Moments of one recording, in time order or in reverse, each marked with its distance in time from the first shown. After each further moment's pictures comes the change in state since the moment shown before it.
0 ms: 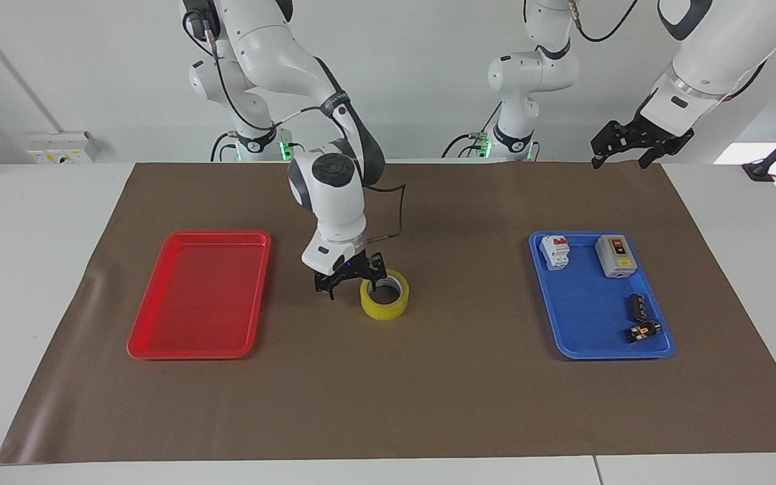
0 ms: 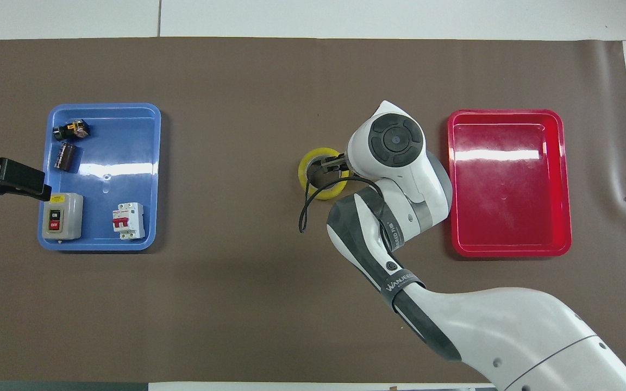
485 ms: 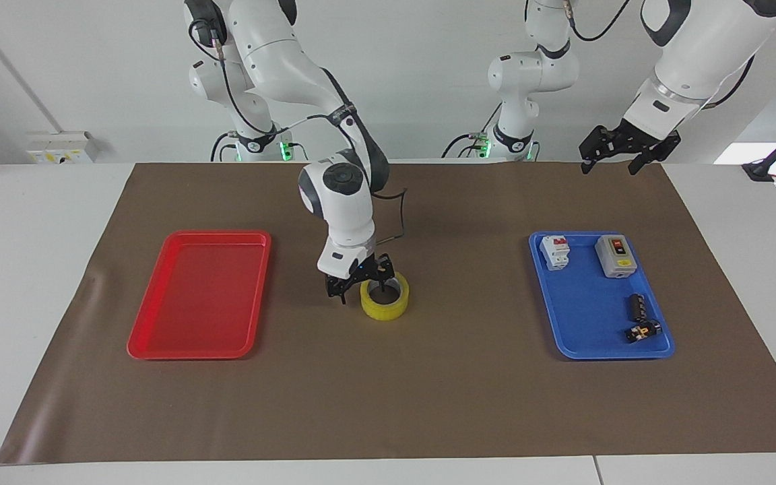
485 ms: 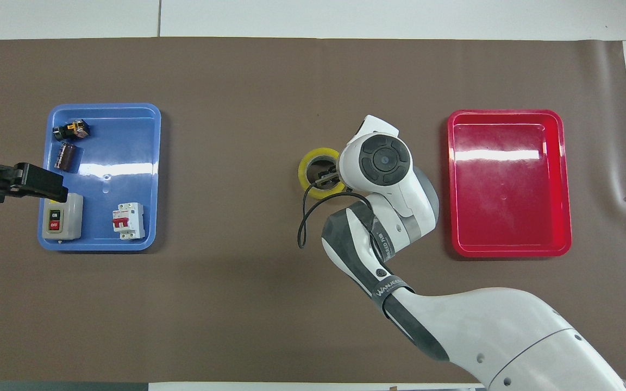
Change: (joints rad) left arm -0.020 -0.024 -0.010 -0.045 0.000 0.036 0.000; right arm -0.001 0.009 0.028 -0.067 0.000 0.110 -0.074
